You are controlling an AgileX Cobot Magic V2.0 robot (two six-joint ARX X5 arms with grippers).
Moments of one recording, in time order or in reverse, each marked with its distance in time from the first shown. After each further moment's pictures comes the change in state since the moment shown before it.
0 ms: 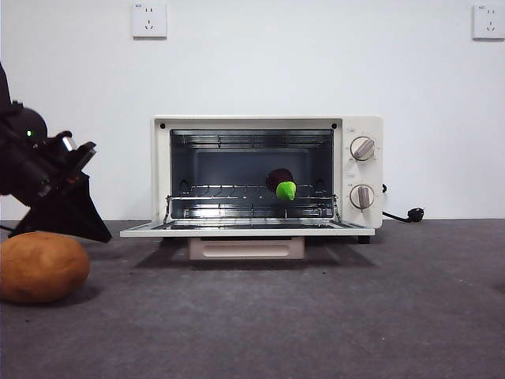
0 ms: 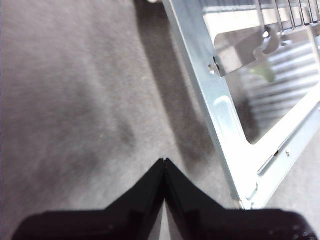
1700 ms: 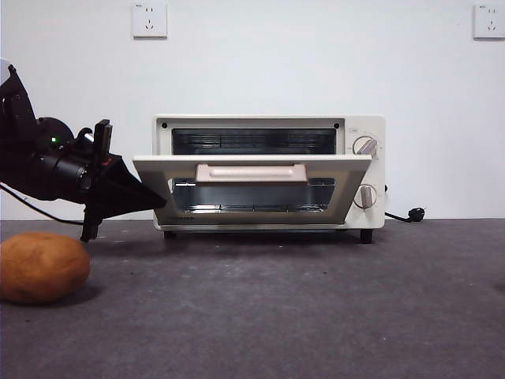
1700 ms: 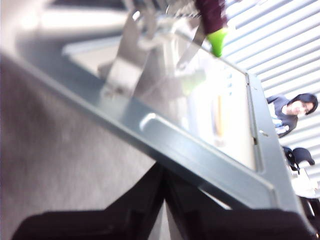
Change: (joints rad) left arm -0.069 0.068 -0.006 0.312 0.419 -0.162; right arm 0.000 0.000 -0.083 0.000 0.051 0.004
